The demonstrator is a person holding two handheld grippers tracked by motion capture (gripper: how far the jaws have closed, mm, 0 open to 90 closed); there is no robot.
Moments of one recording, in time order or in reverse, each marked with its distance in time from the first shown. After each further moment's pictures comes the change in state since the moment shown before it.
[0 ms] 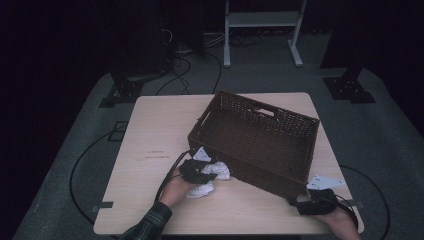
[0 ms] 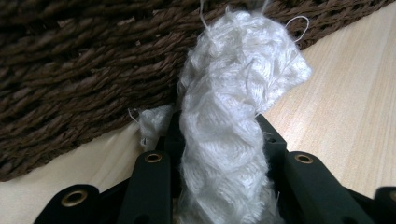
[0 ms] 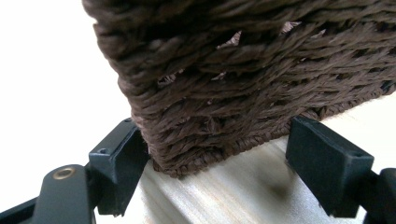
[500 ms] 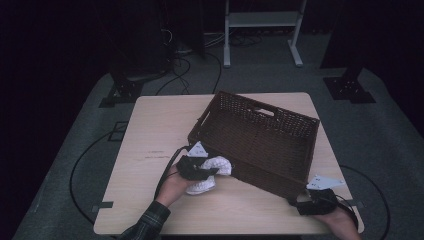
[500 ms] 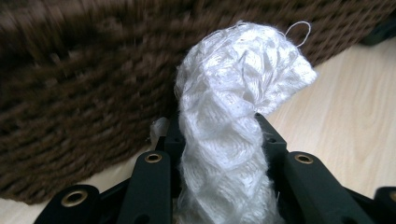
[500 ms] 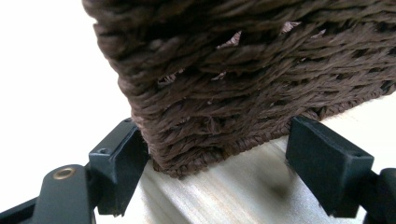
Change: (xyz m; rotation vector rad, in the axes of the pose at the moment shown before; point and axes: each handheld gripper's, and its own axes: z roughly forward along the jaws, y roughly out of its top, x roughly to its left) left arm -0.008 0.016 -0.031 -0.137 -0.021 0.006; right arm 0.000 0.000 0.000 0.000 0.000 0.000
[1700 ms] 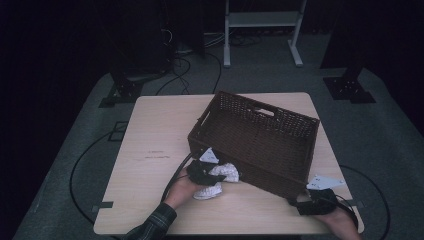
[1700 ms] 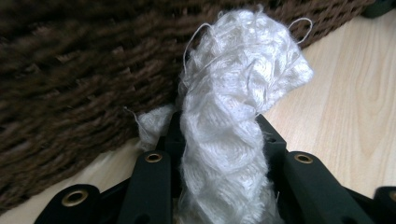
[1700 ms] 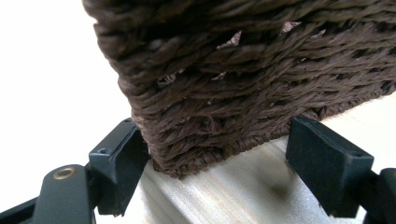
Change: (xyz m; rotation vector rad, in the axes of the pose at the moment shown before) left arm -0.009 -0.007 0.037 0.104 -0.045 0.037; right arm 0.000 0.000 0.000 0.000 0.000 0.000
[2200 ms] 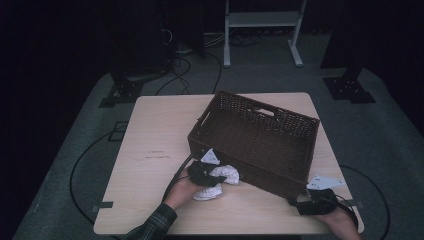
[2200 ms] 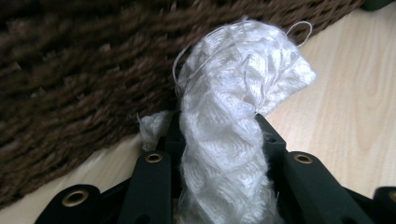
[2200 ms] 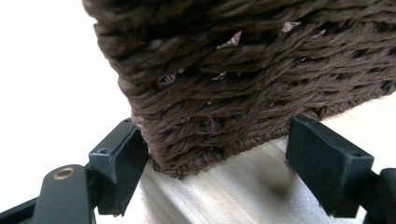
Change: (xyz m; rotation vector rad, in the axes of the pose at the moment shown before) left arm -0.005 0.003 -0.004 0.002 0.000 0.014; right arm 0.000 0.000 0.000 0.000 0.000 0.000
